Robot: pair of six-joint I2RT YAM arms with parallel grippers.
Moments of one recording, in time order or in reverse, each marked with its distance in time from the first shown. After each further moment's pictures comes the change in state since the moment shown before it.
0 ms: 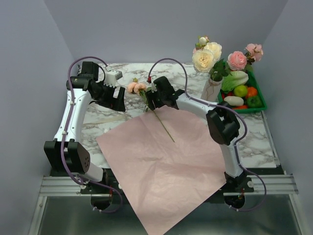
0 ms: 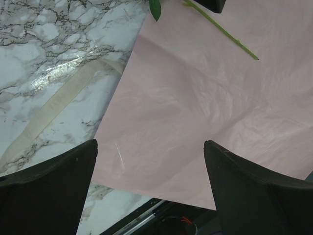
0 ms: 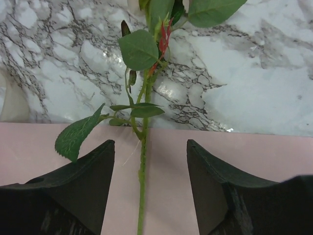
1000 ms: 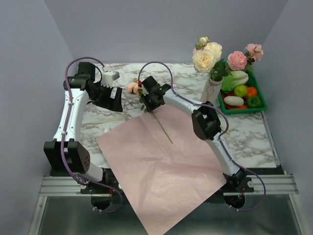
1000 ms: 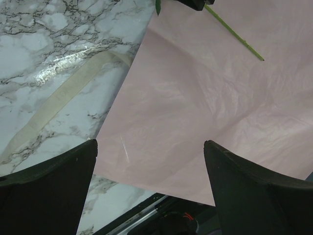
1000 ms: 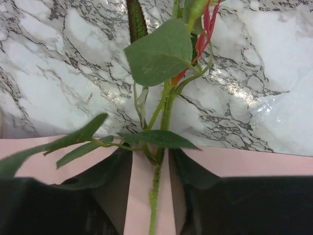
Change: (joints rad) left arm 0.039 0.000 0.000 -0.024 -0.002 0.035; right arm 0.042 0.341 0.519 -0.465 -0.009 0.002
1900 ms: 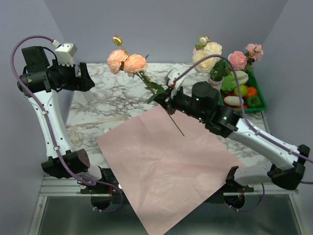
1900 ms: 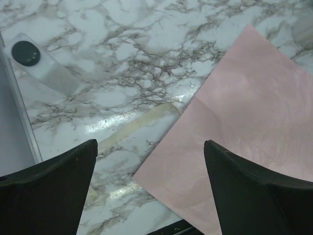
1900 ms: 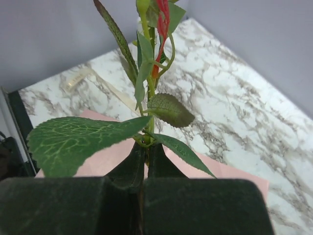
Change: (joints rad) left arm 0.320 -0.023 0.392 -0.056 0.123 -0.008; right arm 0.228 -1.094 -0.702 0.434 0.068 -0.176
